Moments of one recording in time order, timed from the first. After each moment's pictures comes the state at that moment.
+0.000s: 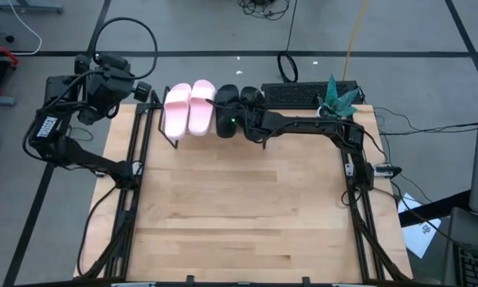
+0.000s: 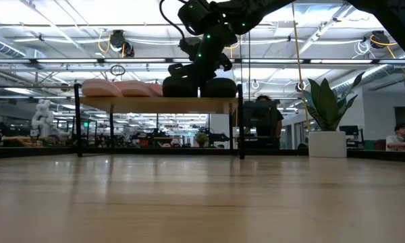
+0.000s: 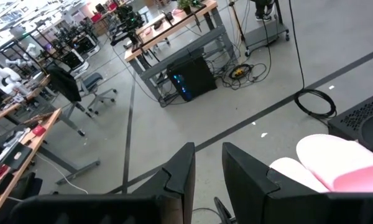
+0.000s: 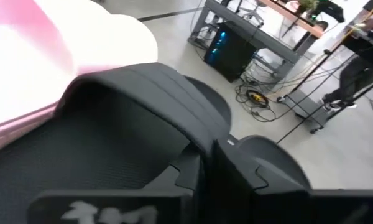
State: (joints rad) left arm 0.26 1.26 2.04 -1.57 -1.10 -0.29; right arm -0.26 2.05 1.69 -0.25 0.82 0.09
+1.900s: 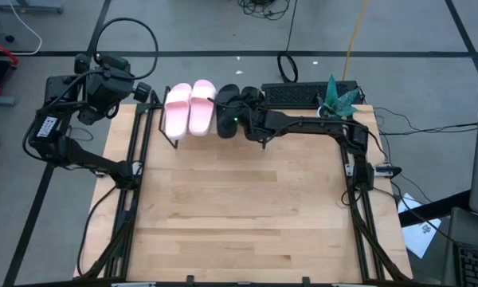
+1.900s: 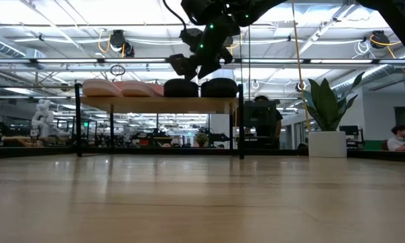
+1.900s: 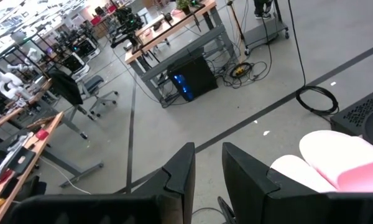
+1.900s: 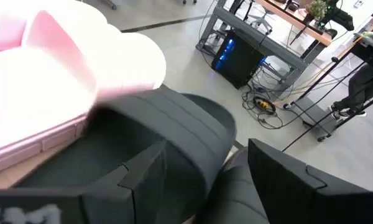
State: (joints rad) left arm 0.26 1.26 2.04 -1.57 -1.10 -0.26; right arm -0.25 2.00 1.69 -0.26 0.81 0.06
